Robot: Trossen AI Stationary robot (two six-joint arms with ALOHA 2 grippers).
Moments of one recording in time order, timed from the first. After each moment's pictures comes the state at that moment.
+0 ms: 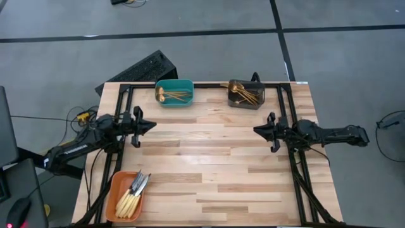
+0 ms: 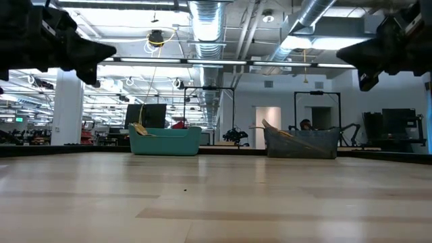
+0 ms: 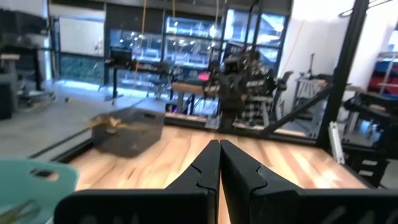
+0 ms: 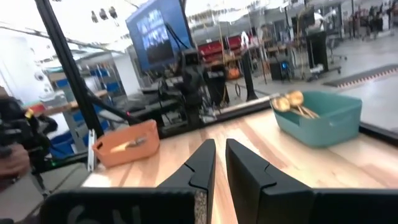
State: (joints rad) left arm 0.42 0.00 0.01 0.12 0.30 -0.16; right arm 0.02 0.07 0.01 0.19 0.13 0.26
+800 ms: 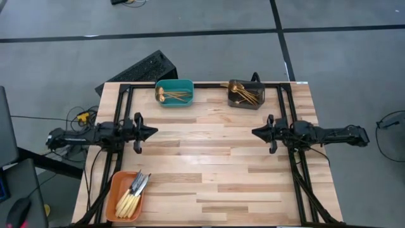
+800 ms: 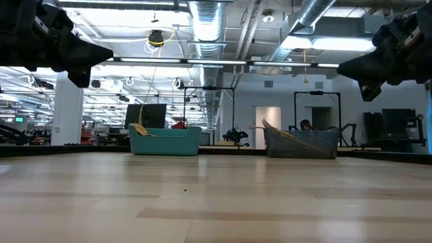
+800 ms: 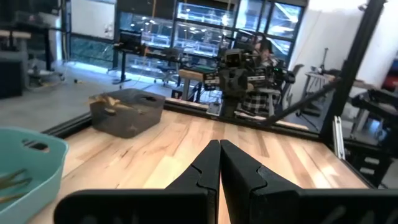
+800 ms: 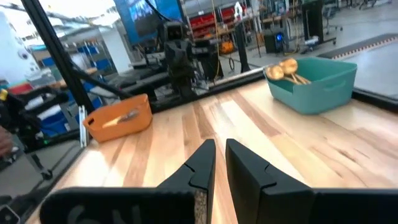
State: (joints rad) left arm -0.01 0.00 0.01 0.05 -0.17 -0.18; right arm 0.02 0.07 0.01 0.07 0.13 0.29
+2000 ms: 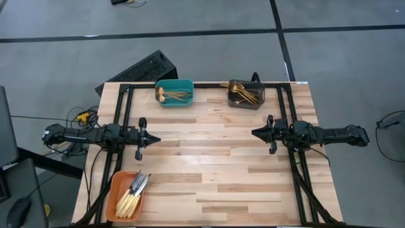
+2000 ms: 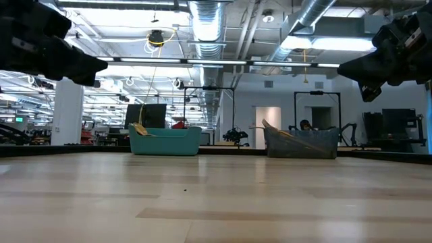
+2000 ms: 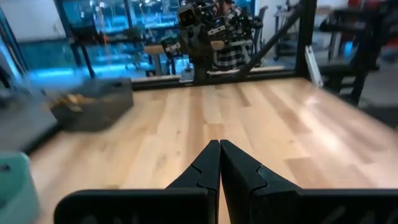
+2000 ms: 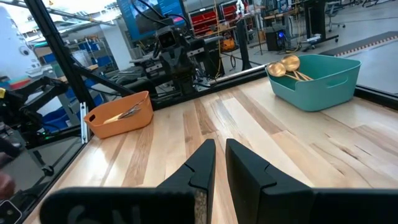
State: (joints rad) left arm -0.06 0.13 0.01 0.04 -0.05 0.05; right arm 0.02 0.07 0.01 0.04 0.13 0.29
